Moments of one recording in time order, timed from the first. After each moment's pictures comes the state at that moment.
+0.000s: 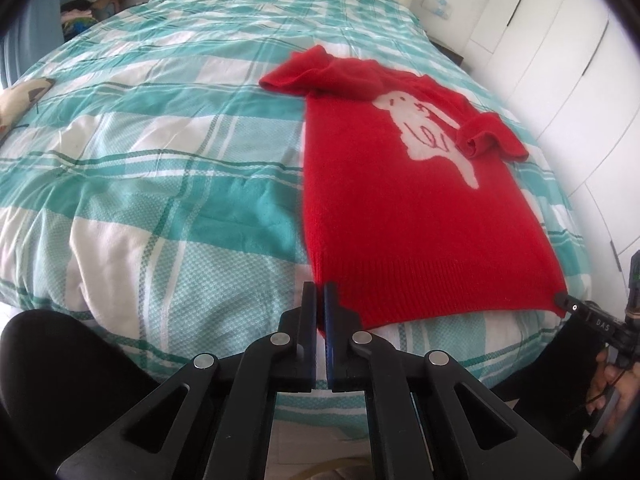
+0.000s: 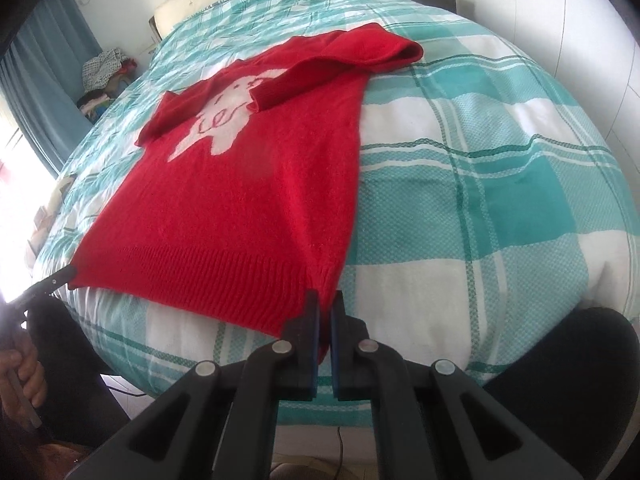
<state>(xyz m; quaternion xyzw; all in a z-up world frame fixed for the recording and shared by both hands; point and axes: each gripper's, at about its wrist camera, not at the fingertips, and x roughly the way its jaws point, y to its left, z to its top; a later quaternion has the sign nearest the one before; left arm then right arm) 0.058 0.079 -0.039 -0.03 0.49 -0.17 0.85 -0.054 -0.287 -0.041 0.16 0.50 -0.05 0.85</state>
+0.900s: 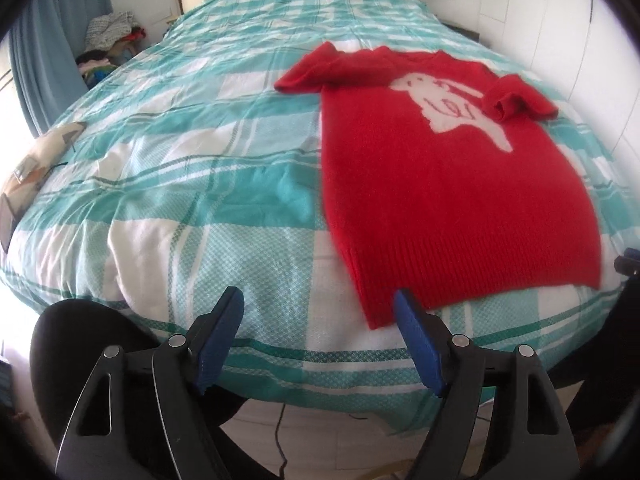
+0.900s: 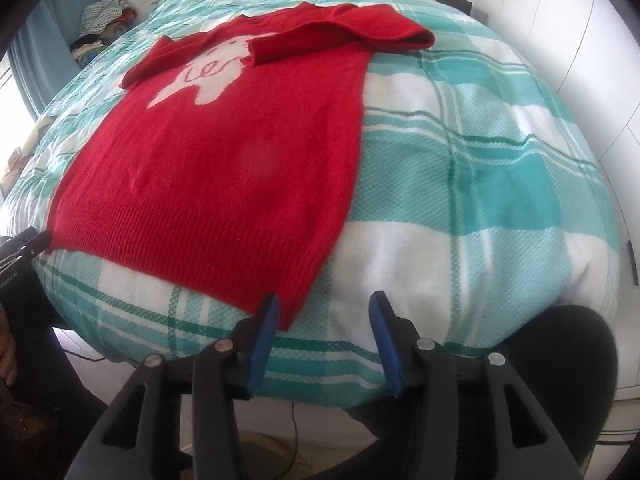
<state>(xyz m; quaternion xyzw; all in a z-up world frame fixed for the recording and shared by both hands) 0.029 0.065 -0.047 0.07 0.45 -0.10 0.88 -0.068 -0.292 -0.038 0.04 0.53 -0.07 0.85</state>
